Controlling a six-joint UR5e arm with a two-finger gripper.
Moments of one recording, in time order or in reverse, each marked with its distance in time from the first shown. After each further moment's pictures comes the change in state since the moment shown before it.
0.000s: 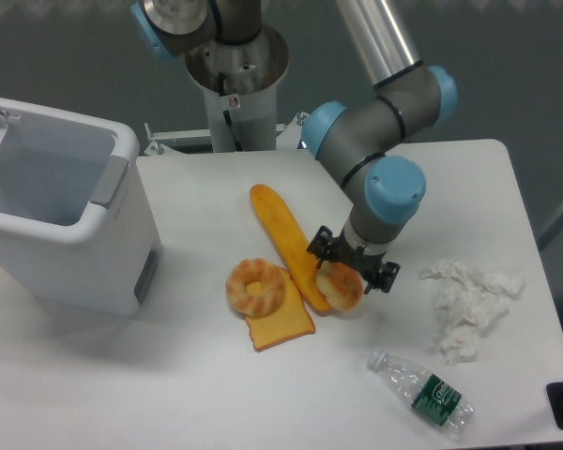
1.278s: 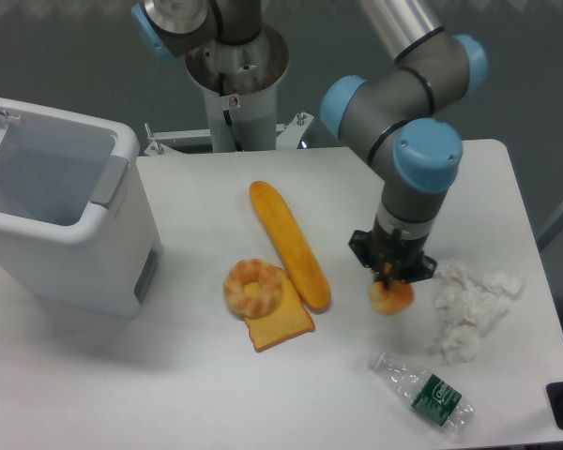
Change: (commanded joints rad) arm 0.072 0.057 0.257 -0.083 0.048 0.116
